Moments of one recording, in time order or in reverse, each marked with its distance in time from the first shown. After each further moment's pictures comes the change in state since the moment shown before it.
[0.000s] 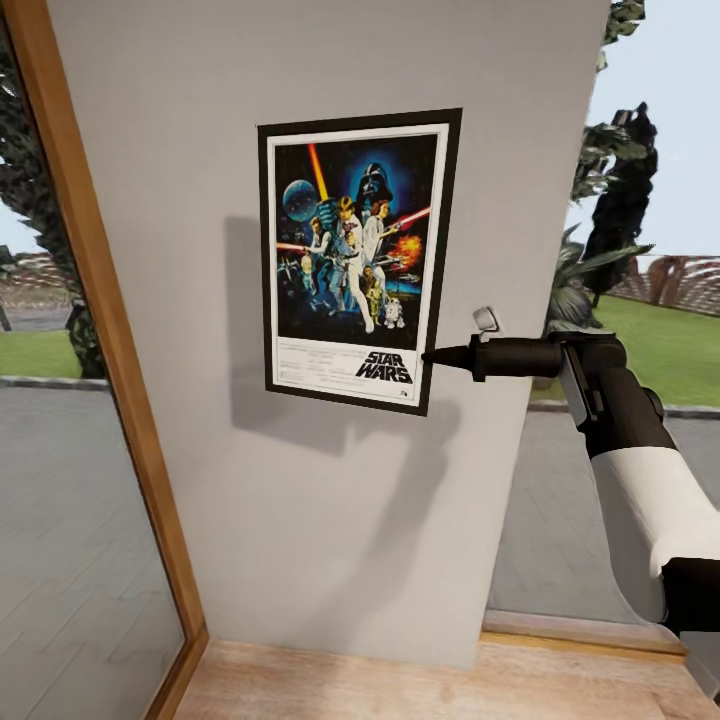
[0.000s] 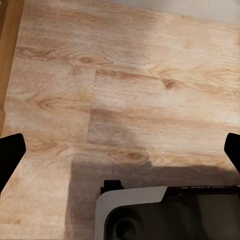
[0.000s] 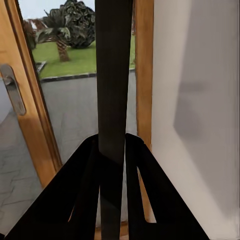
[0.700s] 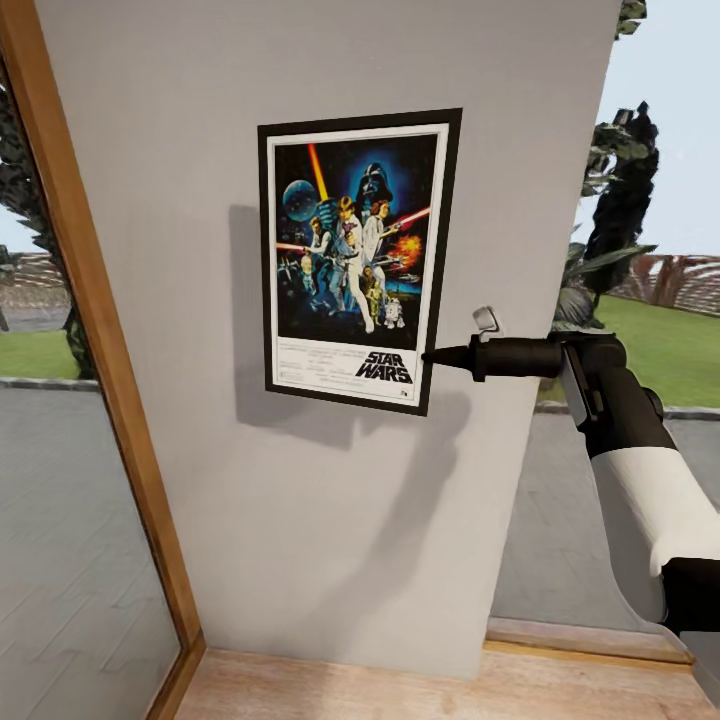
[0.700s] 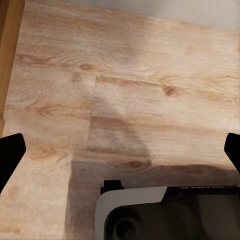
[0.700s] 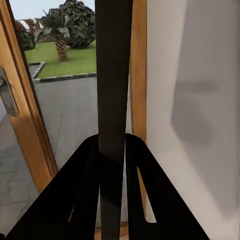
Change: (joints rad) left arm 0.000 0.000 0.000 0.000 0.000 0.000 0.000; right arm 0.000 0.000 0.000 0.000 0.000 0.000 0.000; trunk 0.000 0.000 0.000
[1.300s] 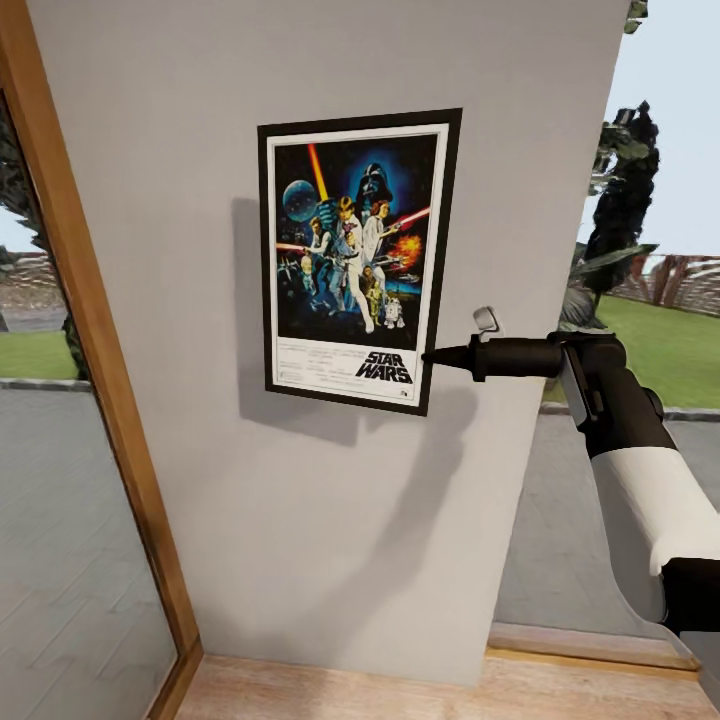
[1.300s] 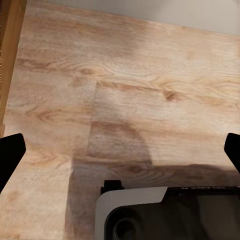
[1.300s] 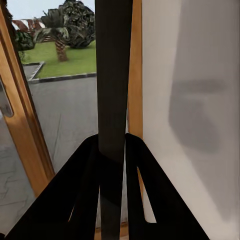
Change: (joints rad) left arm 0.000 0.000 0.005 0.000 0.000 0.000 0.000; right arm 0.000 0.000 0.000 0.000 0.000 0.000 0.000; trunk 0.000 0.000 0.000
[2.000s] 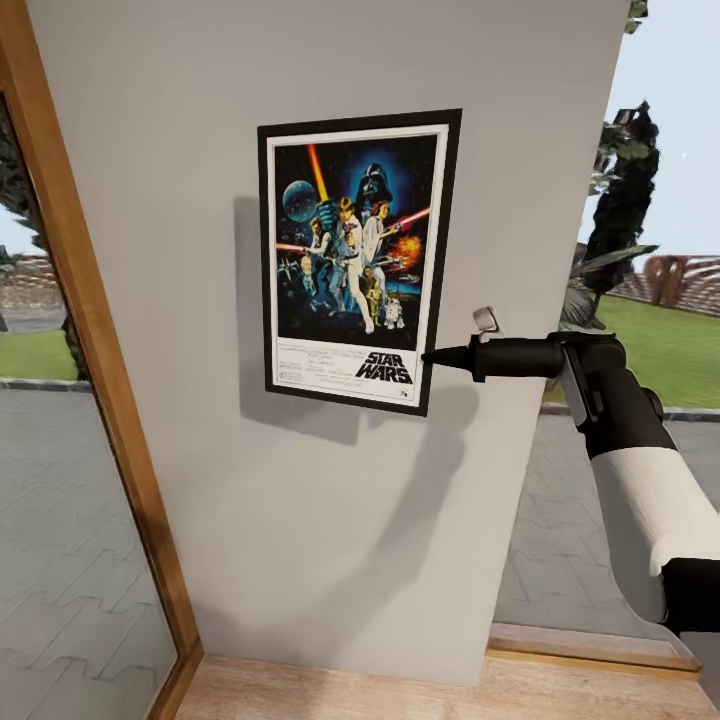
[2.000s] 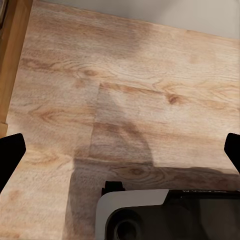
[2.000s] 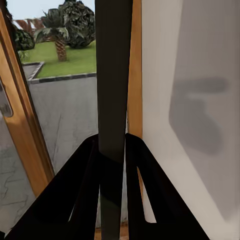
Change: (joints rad) left arm 0.000 0.000 0.025 0.000 0.000 0.000 0.000; right arm 0.001 0.000 0.000 0.000 0.000 -0.001 0.000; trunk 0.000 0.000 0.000
